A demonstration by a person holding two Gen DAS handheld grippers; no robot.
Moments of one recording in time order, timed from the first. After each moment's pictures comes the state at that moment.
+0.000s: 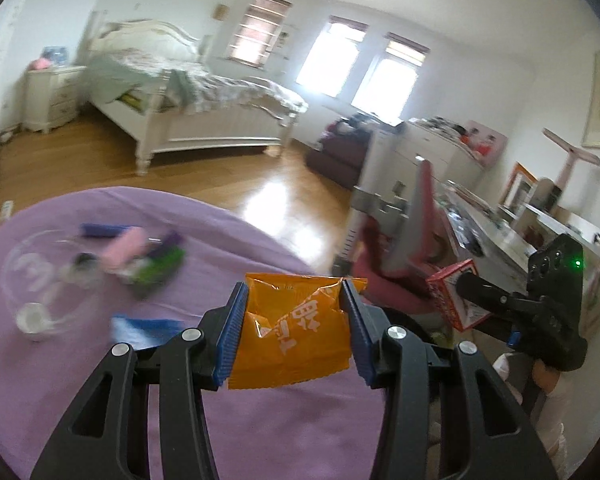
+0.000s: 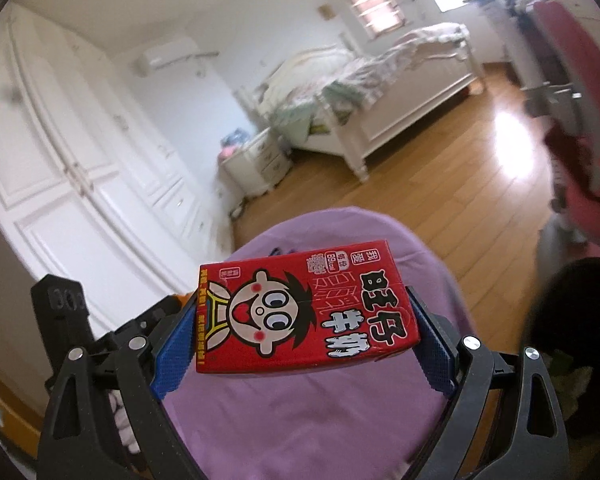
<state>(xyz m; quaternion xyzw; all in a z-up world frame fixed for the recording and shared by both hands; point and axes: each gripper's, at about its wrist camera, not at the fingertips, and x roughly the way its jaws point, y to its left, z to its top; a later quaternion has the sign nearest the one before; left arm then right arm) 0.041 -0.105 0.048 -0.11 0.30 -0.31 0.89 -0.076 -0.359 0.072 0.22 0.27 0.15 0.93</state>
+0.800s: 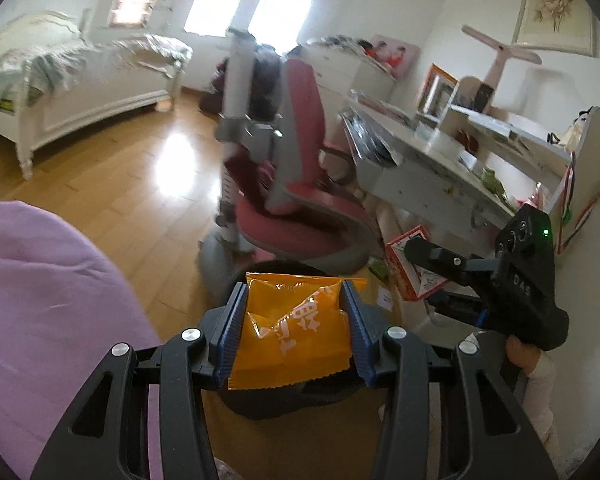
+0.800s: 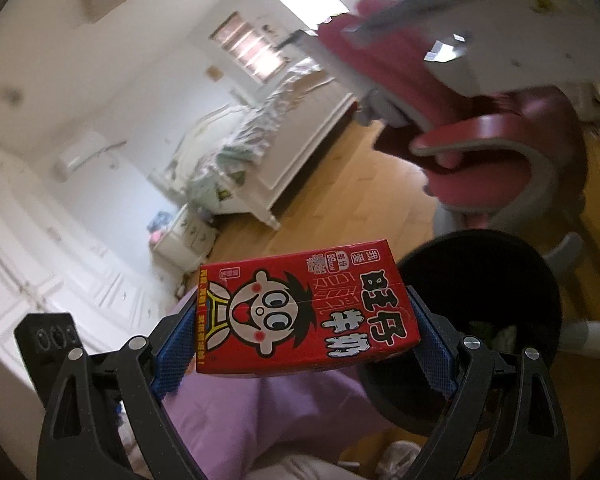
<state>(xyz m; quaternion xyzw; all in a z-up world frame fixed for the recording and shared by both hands) 0.025 -0.328 0.017 -0.01 0.35 -0.48 0.80 -0.163 -0.572 0.010 0.36 0.22 -0.01 0.91</state>
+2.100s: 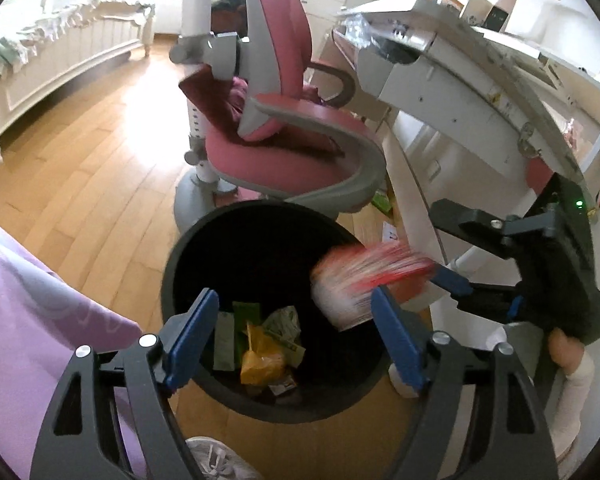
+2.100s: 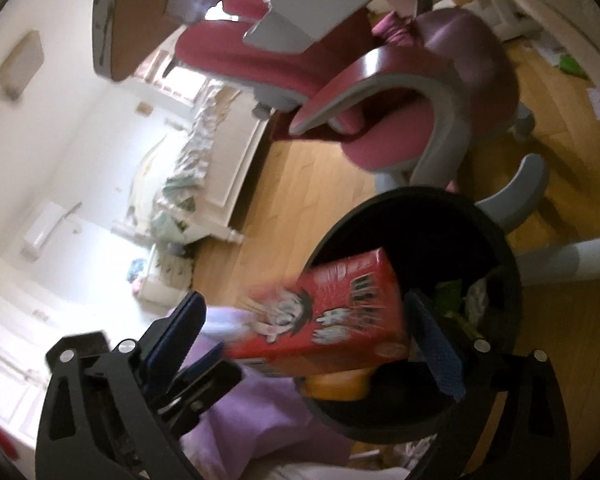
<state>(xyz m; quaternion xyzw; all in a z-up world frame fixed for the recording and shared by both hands) 0.033 -0.436 -0.055 0.08 0.43 -0.48 0.76 -0.166 -0.632 -0.066 0.48 0.24 -0.09 0.84</state>
